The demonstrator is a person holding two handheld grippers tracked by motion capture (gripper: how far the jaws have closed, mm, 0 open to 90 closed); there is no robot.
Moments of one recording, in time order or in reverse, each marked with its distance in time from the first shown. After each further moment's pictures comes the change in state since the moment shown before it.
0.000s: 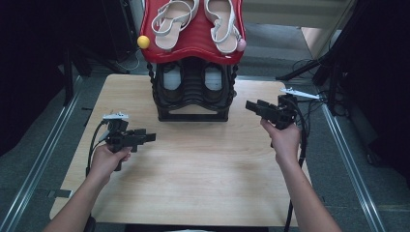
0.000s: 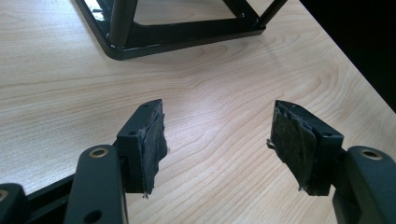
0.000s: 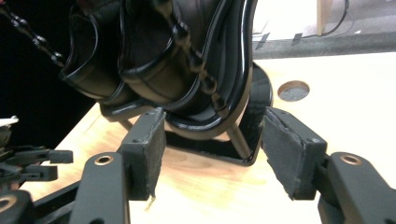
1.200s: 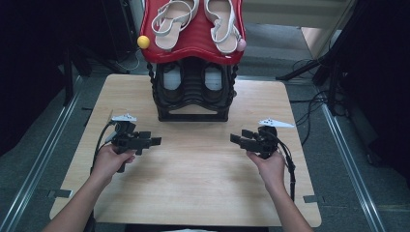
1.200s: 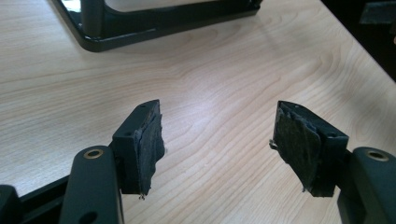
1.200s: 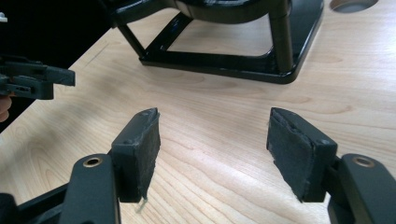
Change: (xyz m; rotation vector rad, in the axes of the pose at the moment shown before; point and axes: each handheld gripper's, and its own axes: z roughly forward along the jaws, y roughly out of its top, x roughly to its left) left arm -0.015 -0.001 0.013 0.069 0.000 0.067; right arm 0.005 -0.089 0.025 0.144 0.064 -0.071
